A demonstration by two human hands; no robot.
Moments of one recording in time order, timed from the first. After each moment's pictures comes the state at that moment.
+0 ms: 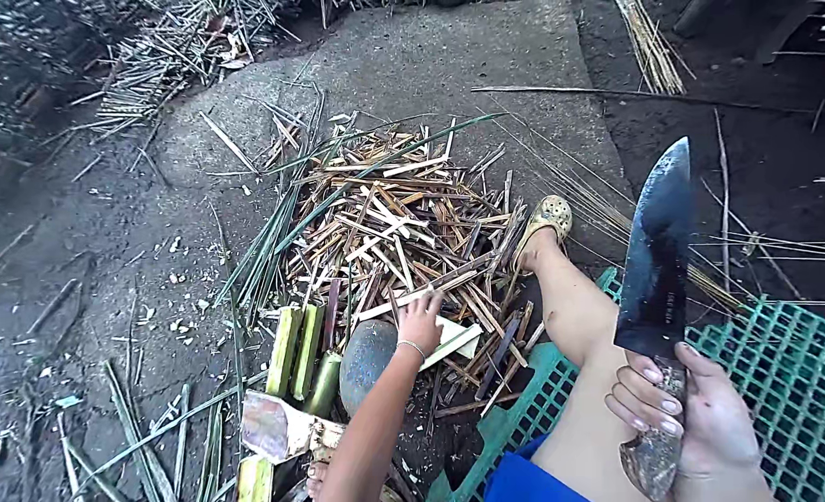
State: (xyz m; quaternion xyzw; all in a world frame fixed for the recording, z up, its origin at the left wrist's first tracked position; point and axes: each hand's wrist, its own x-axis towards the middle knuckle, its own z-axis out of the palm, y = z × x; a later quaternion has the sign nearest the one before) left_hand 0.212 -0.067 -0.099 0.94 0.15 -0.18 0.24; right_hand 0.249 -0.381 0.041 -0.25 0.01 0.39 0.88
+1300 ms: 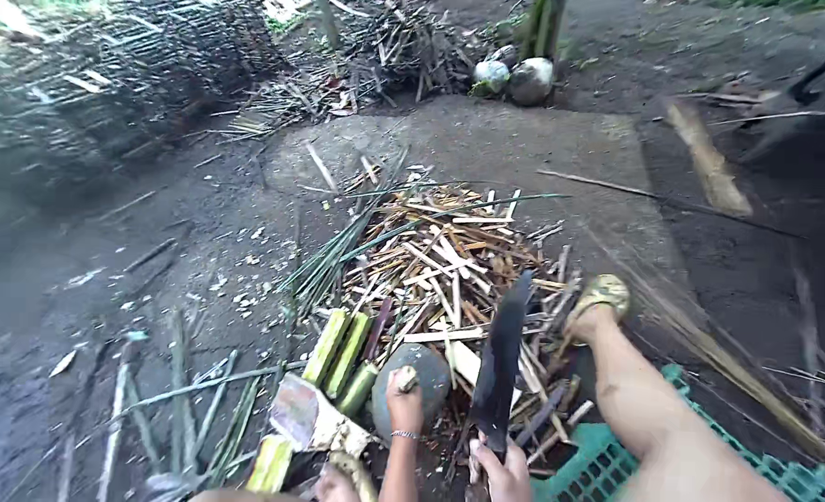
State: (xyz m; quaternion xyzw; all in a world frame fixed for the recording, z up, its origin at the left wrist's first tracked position) left_hand 0.078 -0.067 -0.091 0.67 0.46 0.30 0.51; right_hand 0.105 -0.230 -0.026 -0.63 -0.07 0.29 0.71
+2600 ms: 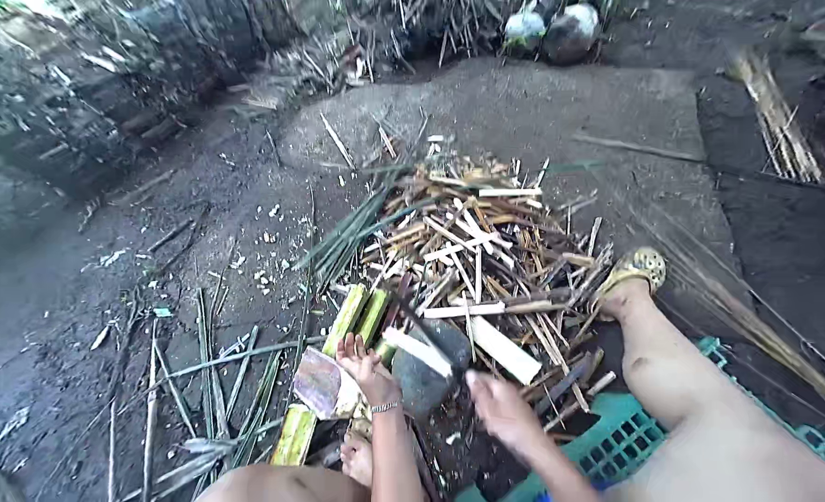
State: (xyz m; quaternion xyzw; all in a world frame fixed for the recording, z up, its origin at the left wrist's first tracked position) left_hand 0.048 -0.018 -0.062 0.32 0.46 0.58 0.60; right_hand 0.151 -0.189 -0.009 -0.80 -0.24 0.44 0.34
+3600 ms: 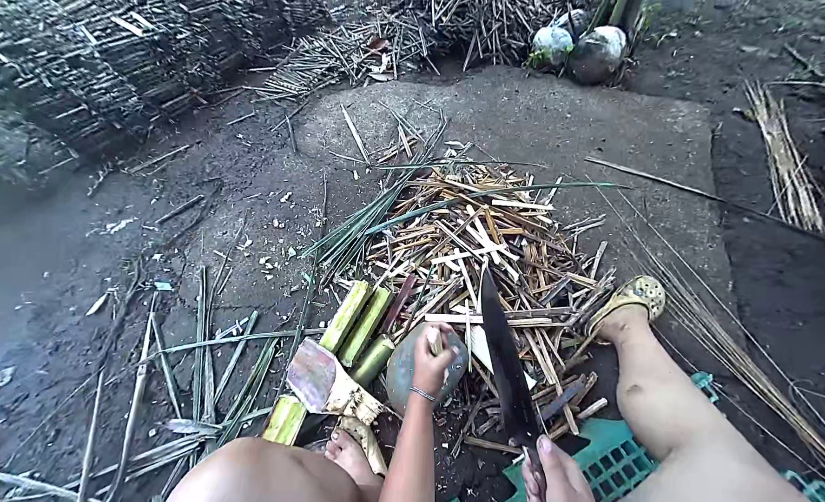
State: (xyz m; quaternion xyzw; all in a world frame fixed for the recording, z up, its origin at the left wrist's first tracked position) left_hand 0.099 -0.046 -0.078 0.53 0.22 0.39 0.72; right_hand 0.129 -0.276 0.006 -0.72 -0.12 0.39 0.56
